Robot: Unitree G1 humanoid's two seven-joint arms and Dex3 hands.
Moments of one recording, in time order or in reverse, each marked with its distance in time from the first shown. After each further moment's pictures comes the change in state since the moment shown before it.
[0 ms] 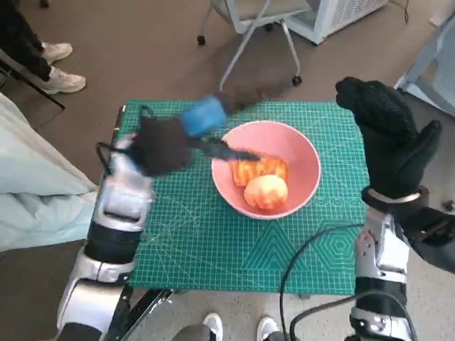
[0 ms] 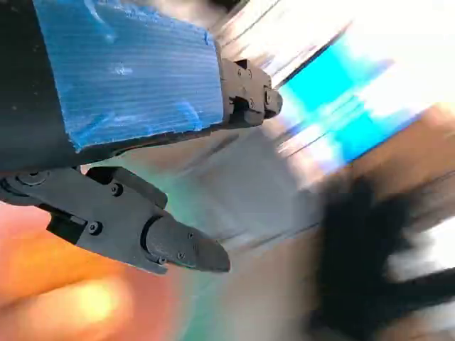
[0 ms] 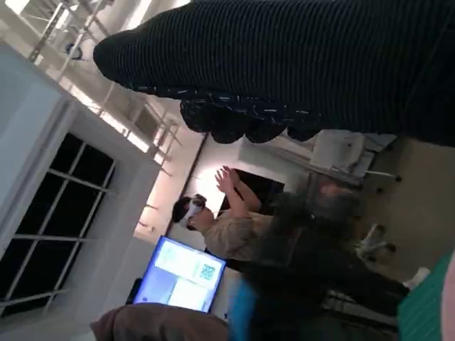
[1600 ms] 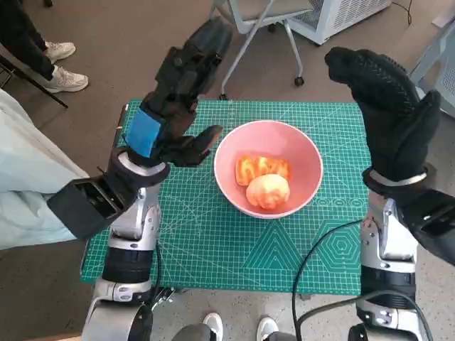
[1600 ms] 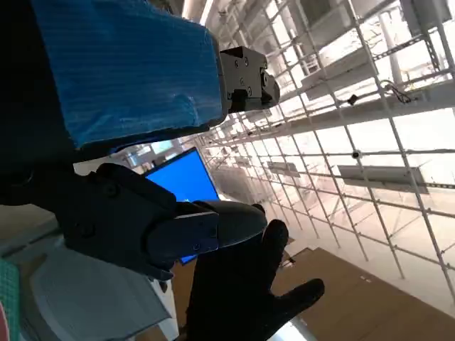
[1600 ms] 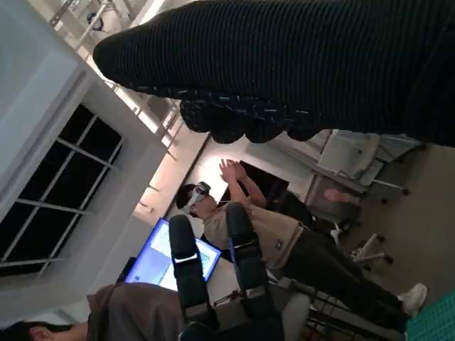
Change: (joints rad) left arm 0.121 -0.079 0.026 0.026 -0.128 -0.416 0.101; right arm -0.066 -0.043 0.050 -0.095 -0.074 0.079 -0.081
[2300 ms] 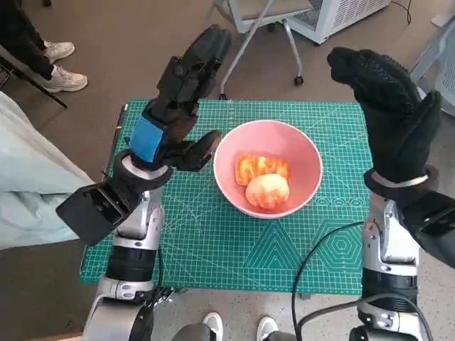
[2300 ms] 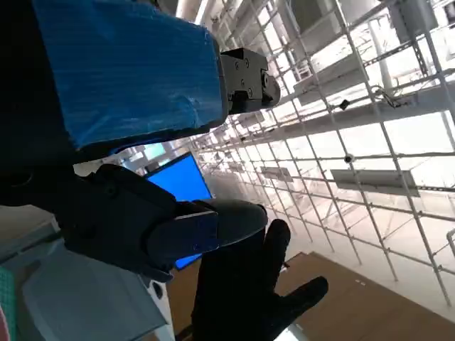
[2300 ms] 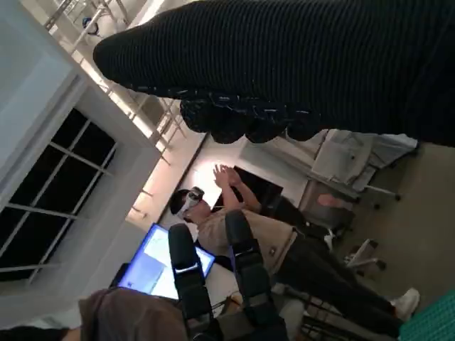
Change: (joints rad) left arm 0.000 -0.013 0.003 0.085 -0.016 -0.105 -0.003; right arm 0.013 -0.003 0.001 -0.014 -0.034 0.006 -0.025
